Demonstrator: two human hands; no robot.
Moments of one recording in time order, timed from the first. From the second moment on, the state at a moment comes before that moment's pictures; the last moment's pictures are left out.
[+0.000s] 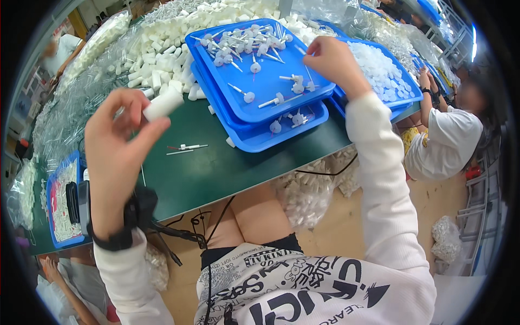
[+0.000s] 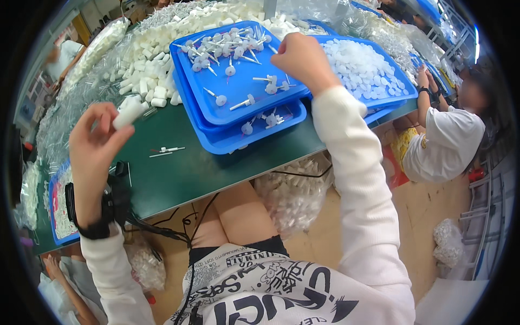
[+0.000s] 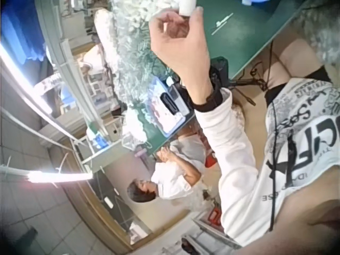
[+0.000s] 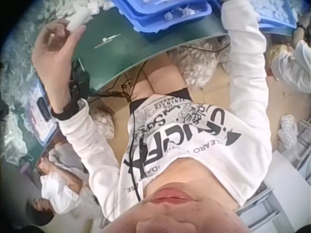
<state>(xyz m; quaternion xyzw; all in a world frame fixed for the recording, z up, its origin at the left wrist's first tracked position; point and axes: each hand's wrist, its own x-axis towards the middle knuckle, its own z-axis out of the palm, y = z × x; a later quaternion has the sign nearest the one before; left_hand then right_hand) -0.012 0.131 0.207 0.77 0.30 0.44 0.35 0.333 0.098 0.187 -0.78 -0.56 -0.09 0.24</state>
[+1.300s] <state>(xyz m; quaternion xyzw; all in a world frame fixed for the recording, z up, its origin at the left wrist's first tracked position) -0.019 0.013 0.099 0.77 0.18 0.47 0.38 0.188 -0.079 0.136 -0.53 -0.63 0.30 0.48</state>
